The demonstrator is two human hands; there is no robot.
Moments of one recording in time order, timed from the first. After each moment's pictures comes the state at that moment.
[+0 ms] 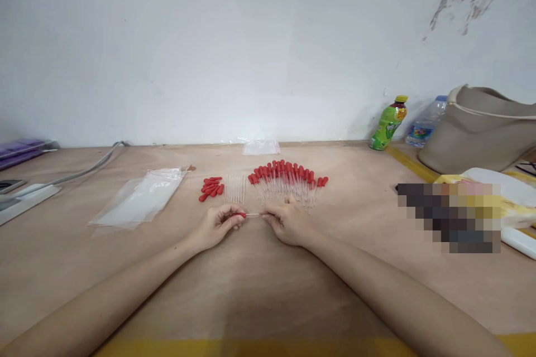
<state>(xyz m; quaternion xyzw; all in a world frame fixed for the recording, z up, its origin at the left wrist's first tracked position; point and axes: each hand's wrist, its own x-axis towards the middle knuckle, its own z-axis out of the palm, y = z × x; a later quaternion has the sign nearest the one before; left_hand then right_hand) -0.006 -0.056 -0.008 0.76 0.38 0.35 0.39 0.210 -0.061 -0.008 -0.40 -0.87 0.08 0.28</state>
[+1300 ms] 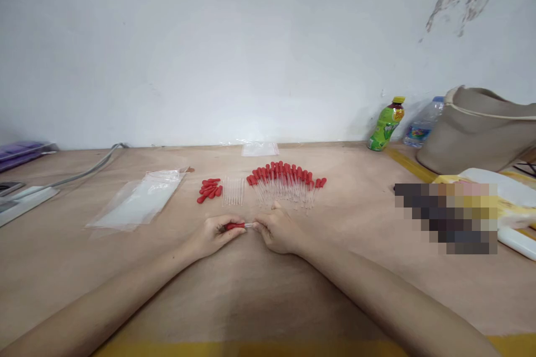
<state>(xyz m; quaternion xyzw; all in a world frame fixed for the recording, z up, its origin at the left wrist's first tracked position) -0.012 -0.064 -0.013 0.85 0.38 0.29 0.22 0.193 -0.069 0.001 -0.37 -0.90 0.07 0.20</state>
